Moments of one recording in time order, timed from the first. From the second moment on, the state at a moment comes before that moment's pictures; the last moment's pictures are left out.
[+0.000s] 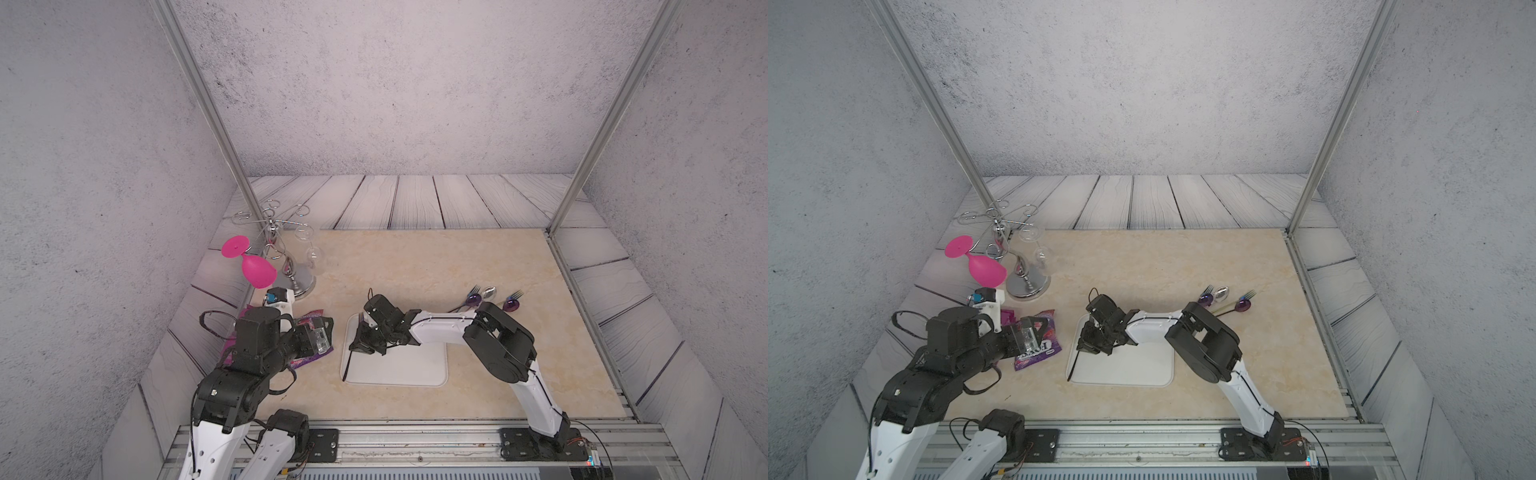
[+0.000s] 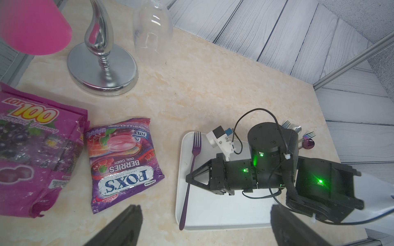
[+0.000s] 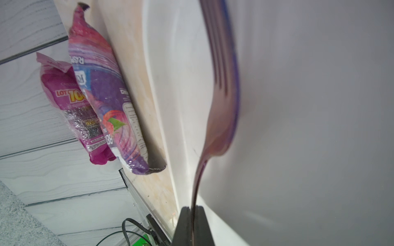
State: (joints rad) left arm -0.24 0.59 0.96 -1.00 0.10 -0.43; right arm 0.99 2.19 1.43 -0.08 -0.45 1.21
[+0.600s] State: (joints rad) left arm -0.24 0.59 0.96 -1.00 0.10 -0.43; right arm 0.96 2.20 1.43 -0.12 -0.58 1.10
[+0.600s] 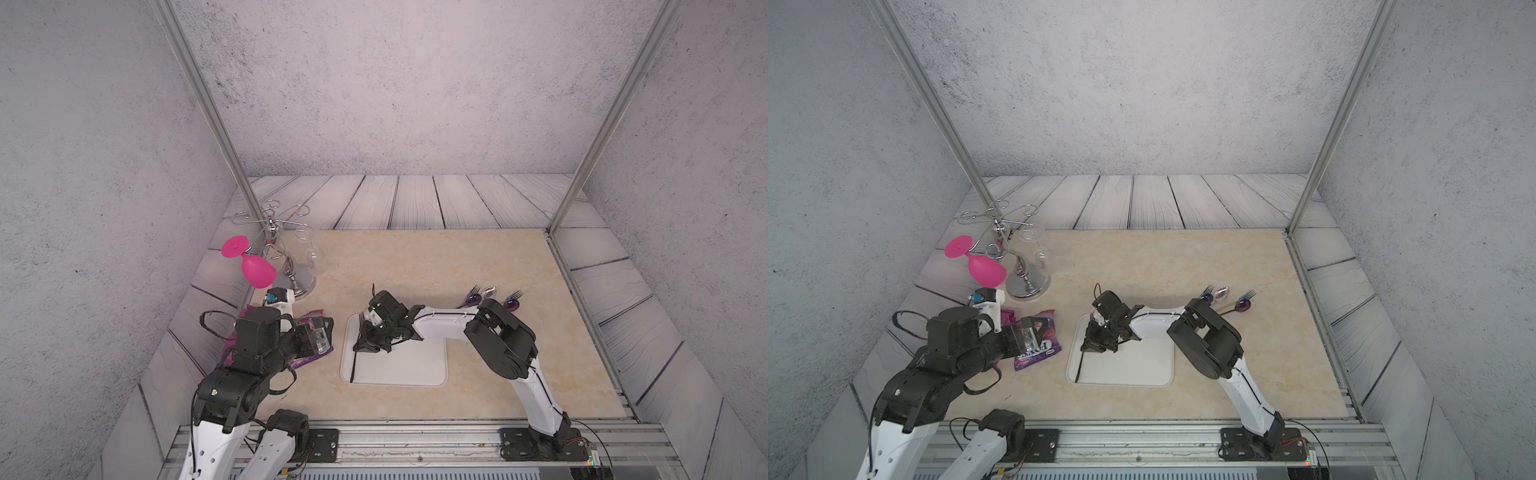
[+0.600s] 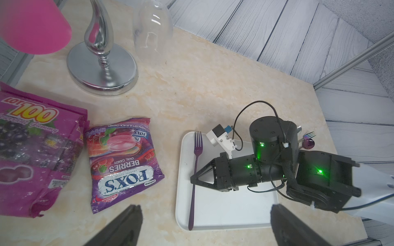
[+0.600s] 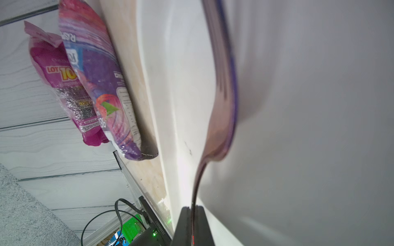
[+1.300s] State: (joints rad) left arm -0.24 0.61 0.96 -1.00 0.11 -0.43; right arm 0.95 2.14 1.45 -0.28 -0.49 1.02
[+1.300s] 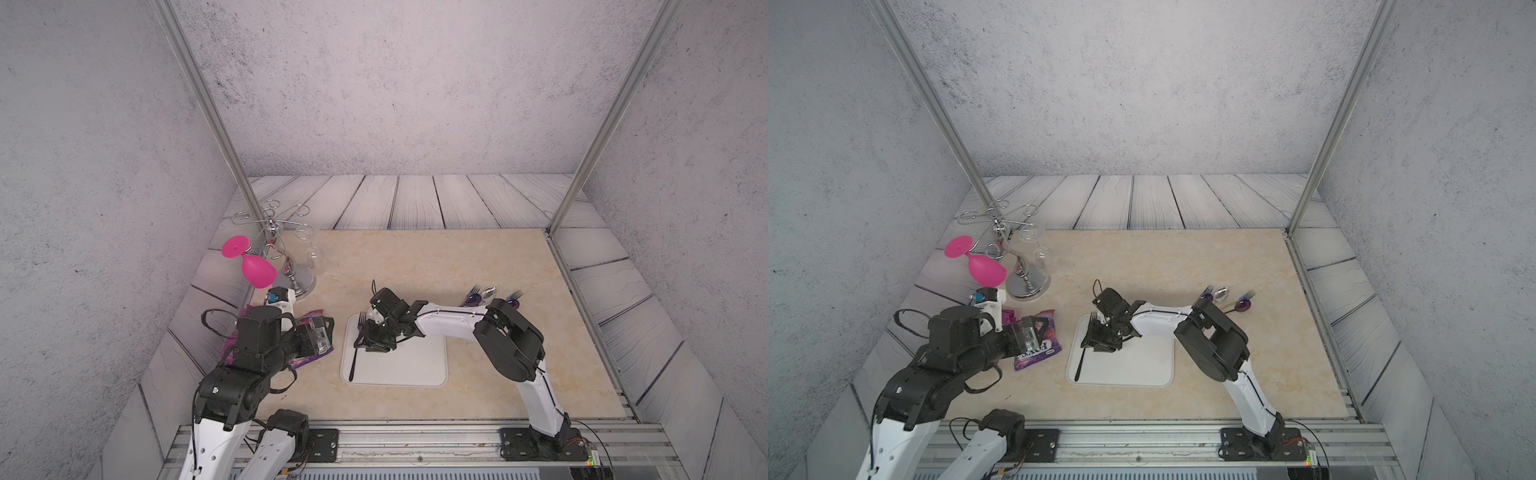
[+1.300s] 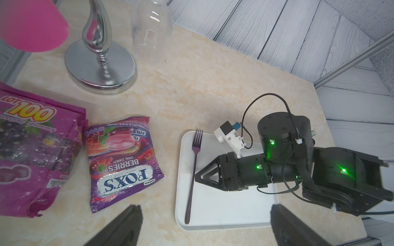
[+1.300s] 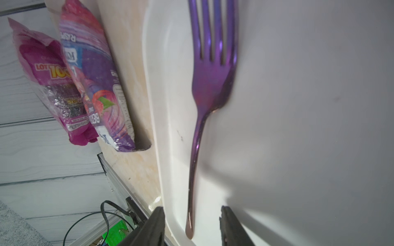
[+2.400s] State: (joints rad) left arm -0.24 0.61 0.94 -0.98 0.11 -0.43; right arm 0.93 2.30 1.71 -0.34 -0.50 0.96
